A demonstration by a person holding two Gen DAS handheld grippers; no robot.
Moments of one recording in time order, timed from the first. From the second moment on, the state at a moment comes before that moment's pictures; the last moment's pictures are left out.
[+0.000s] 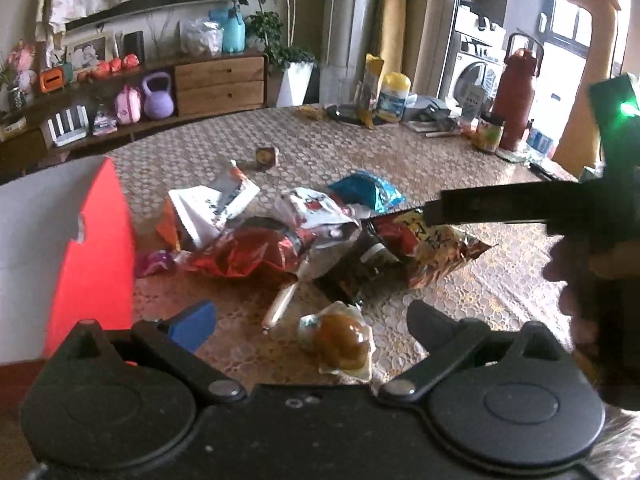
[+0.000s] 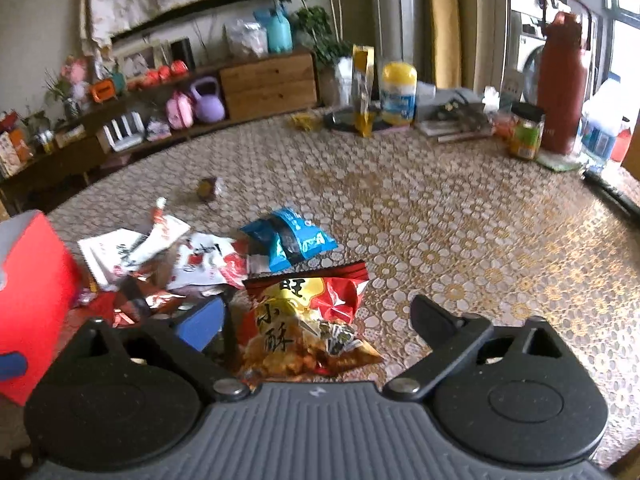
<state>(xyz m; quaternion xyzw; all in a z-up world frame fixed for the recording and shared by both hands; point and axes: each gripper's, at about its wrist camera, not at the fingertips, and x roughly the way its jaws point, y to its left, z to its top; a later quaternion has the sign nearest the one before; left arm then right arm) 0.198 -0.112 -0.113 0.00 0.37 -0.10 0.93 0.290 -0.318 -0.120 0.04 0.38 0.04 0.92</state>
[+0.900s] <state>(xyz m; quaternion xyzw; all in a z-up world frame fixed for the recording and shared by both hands) 0.234 -0.138 -0.162 0.02 0.43 -0.12 0.90 0.304 -0.308 -0.151 0.07 0.42 0.04 0.90</state>
